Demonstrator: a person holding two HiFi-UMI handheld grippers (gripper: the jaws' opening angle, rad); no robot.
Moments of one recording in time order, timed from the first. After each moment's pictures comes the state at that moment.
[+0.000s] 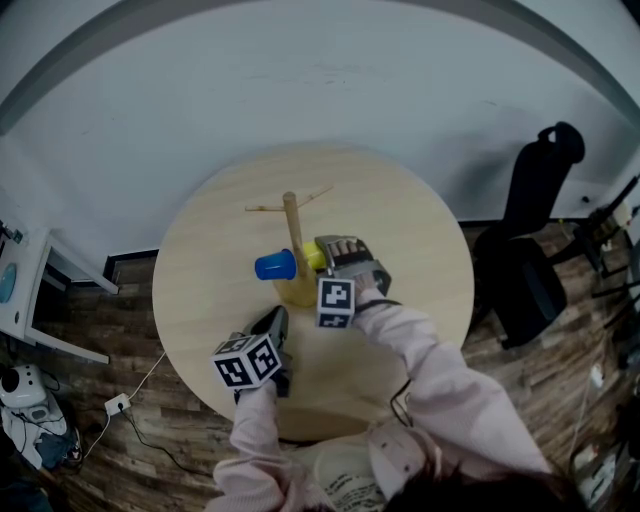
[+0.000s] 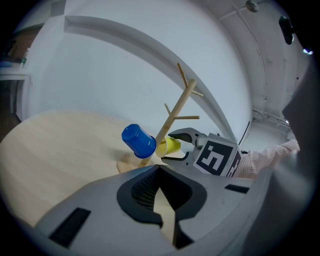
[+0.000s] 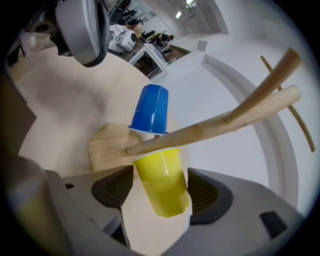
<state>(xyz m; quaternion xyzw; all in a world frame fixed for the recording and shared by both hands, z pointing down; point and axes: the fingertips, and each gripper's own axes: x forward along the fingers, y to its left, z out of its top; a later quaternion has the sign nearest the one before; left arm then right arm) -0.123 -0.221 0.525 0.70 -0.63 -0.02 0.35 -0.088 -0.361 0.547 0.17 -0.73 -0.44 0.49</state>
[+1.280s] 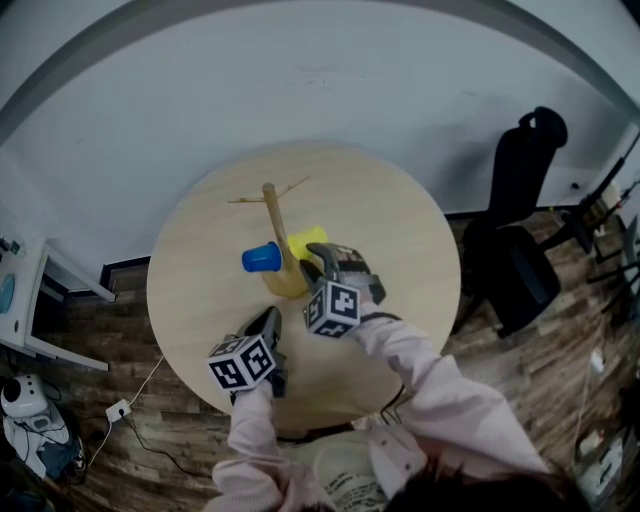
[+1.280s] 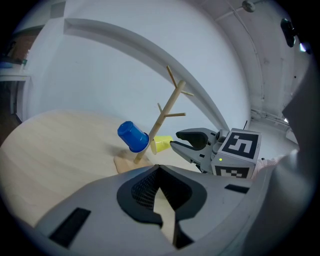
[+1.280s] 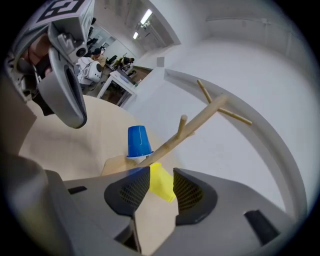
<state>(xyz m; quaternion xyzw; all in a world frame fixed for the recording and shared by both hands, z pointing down) -0.102 -0.198 0.520 0.70 -0.62 -0.02 0.34 -0.067 -0.313 0.493 0.26 -0.84 -0.32 0.35</state>
